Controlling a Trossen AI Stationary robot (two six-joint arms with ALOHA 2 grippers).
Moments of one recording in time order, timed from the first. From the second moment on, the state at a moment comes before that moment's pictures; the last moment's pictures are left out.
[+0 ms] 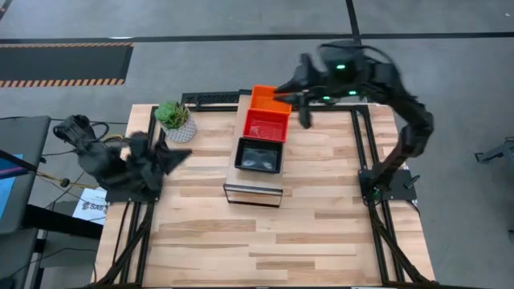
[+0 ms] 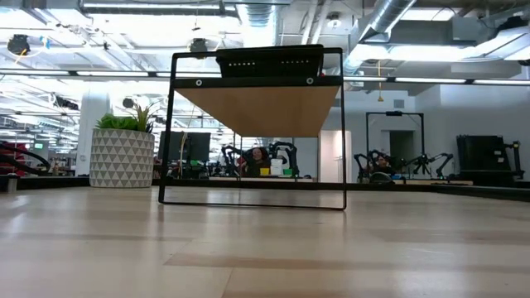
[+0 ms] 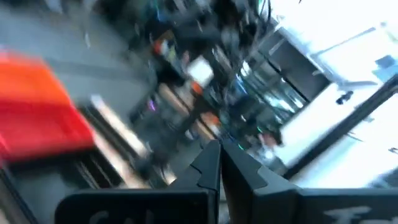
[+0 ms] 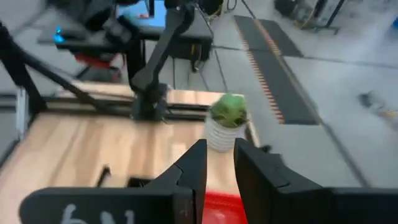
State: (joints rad) left arm -0.67 0.85 1.03 -0.03 -0.96 -0.70; right arm -0.26 1.67 2.31 -1.02 -0.12 -0.19
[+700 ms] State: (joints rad) left arm -0.54 0.55 1.03 -0.21 -0.63 -0.31; right arm -0.43 1.34 2.08 -1.16 -0.15 -0.18
